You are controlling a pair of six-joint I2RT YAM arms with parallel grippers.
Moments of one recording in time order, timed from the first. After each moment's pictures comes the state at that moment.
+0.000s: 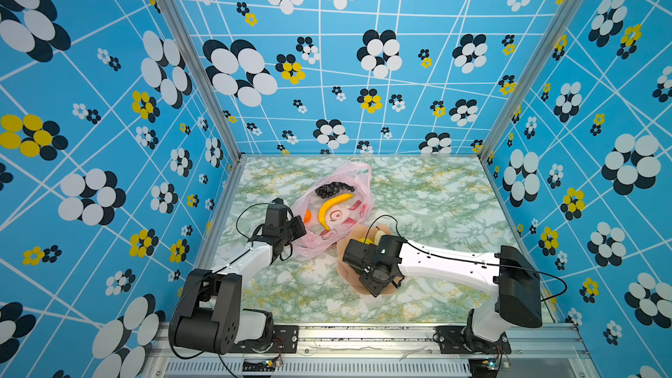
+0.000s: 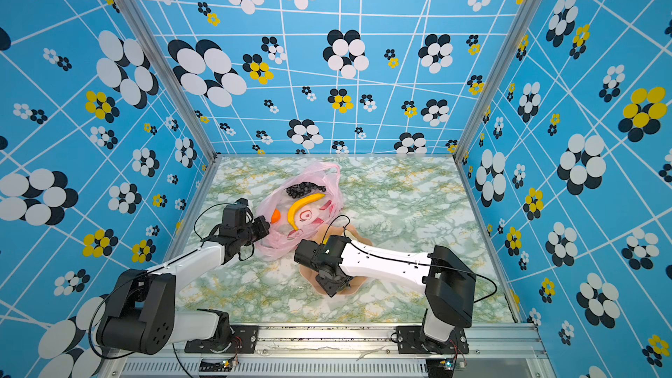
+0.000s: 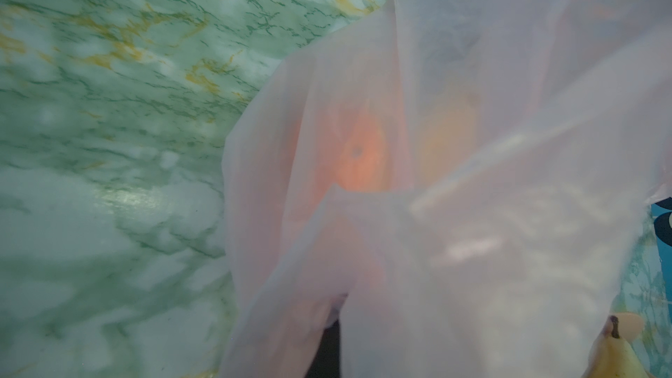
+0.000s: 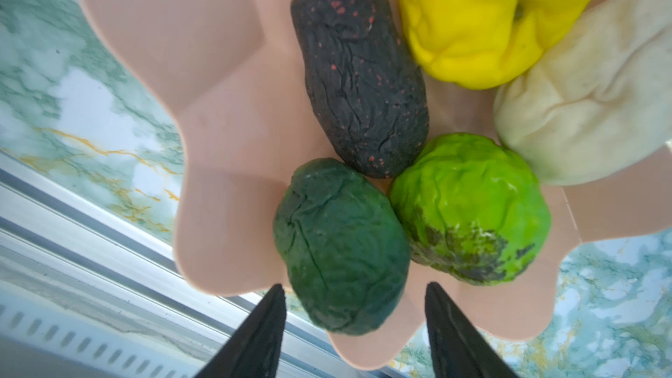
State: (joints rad) left arm -0.14 1.35 0.57 0.02 0.18 -0.58; right arm 1.18 1.67 1.30 -1.12 0.20 0.38
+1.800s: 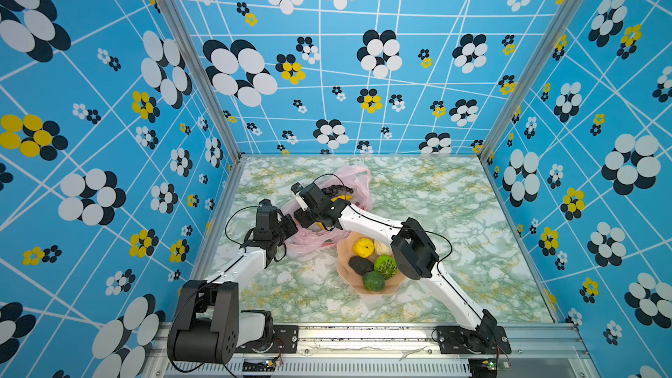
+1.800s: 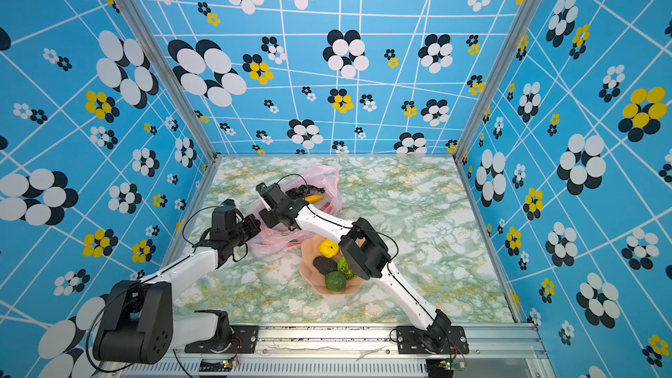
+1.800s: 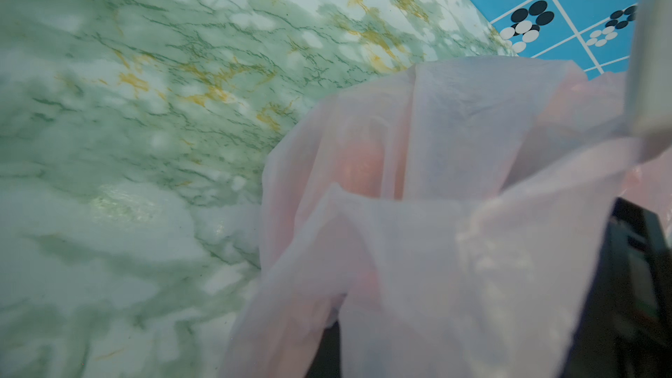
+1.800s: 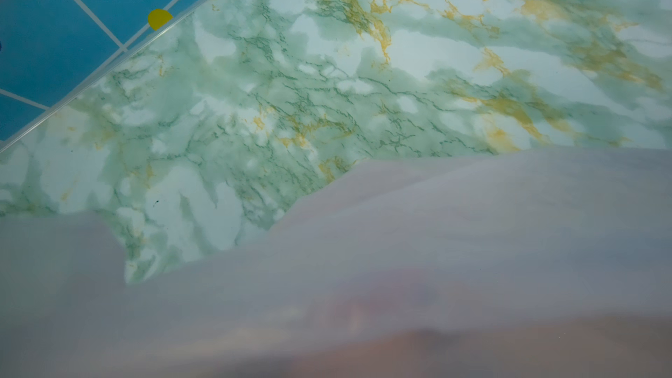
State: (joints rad) left arm -0.05 1.29 0.52 0.08 0.17 -0.63; right arm 0.94 2.54 2.21 -0.39 0.02 0.13
